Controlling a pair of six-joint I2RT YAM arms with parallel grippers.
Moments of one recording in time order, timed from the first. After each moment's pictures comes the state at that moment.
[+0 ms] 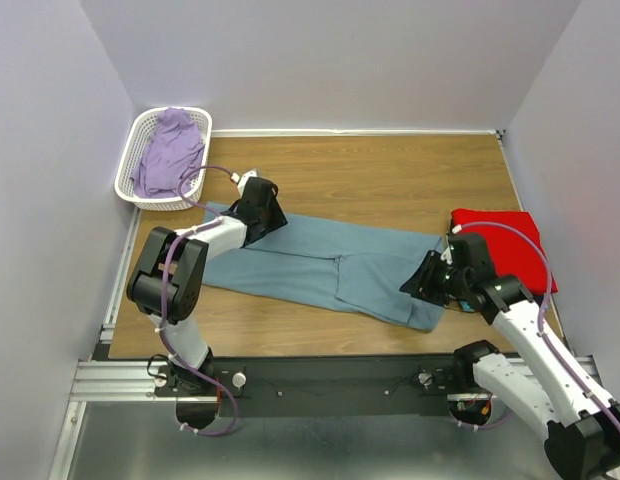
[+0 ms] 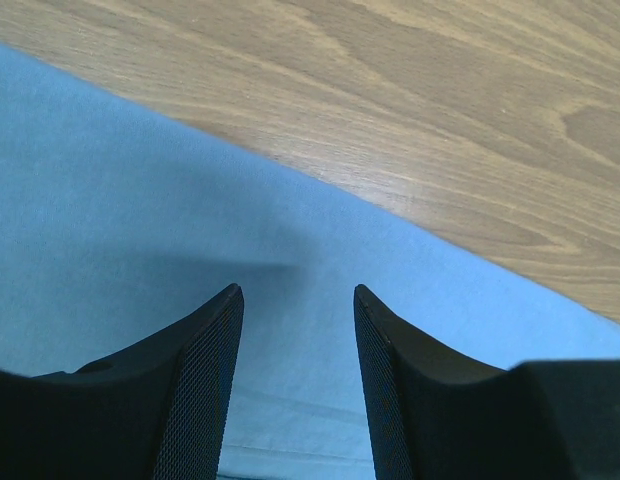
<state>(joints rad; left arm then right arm) -0.38 1.76 0.99 0.01 -0.11 -0.71 0.32 0.77 0.61 -0.73 -0.22 0.73</state>
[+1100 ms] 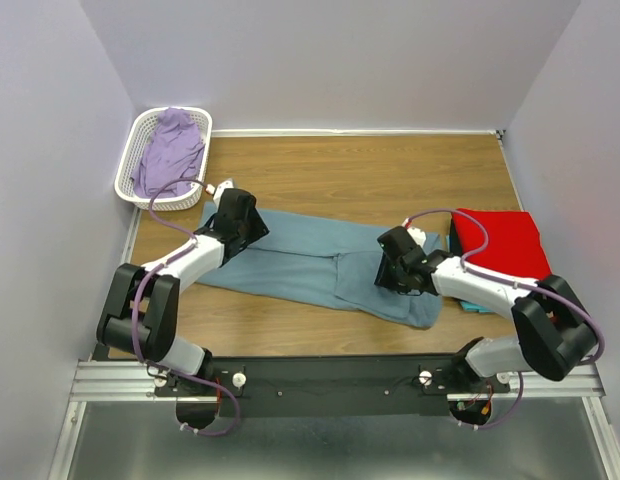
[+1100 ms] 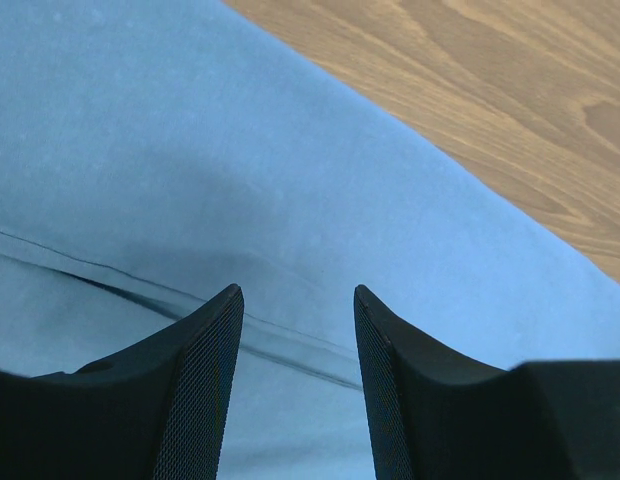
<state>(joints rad) -0.31 1.50 0.80 -0.05 -0.12 -0.72 0.63 1.39 0.67 -0.35 0.22 0.85</state>
